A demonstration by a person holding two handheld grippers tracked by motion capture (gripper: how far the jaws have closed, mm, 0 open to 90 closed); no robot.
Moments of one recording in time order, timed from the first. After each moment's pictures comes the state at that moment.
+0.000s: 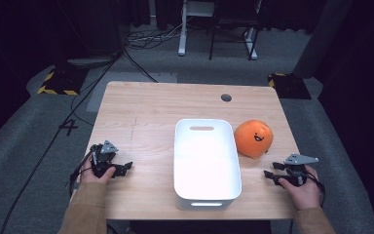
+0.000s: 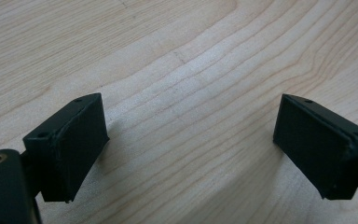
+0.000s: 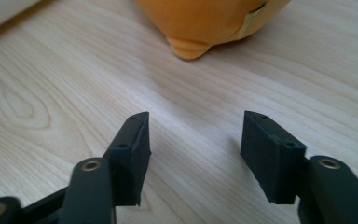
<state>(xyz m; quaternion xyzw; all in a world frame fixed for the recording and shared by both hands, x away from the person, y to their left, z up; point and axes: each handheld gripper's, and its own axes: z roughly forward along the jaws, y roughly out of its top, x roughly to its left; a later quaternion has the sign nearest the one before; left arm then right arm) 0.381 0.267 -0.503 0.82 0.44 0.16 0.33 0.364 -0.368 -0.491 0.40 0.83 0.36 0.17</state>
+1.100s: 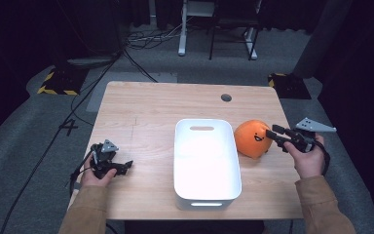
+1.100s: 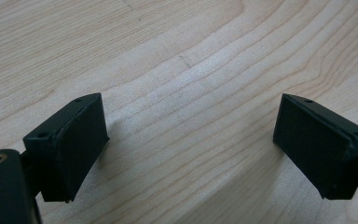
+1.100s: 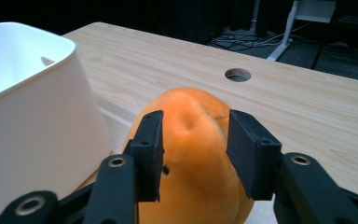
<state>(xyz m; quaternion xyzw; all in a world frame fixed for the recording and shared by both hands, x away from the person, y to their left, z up) 0.382 0.265 -0.503 0.82 0.45 0.16 0.32 0.422 -0.351 -0.401 0.39 0.74 0.50 0.22</state>
